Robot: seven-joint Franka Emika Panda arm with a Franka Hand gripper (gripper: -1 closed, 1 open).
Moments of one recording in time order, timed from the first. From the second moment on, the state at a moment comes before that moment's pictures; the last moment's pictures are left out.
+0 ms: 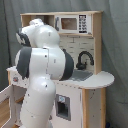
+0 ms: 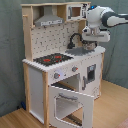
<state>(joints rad) -1.66 0.40 2.39 -1.91 -0.52 1.39 -0.20</state>
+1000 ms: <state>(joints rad) -1.66 0.34 2.21 -1.94 -0.57 1.64 -0.18</state>
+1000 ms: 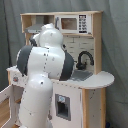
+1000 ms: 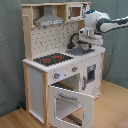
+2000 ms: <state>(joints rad) -1.66 0.19 2.11 -1.96 -0.47 1.86 -0.18</state>
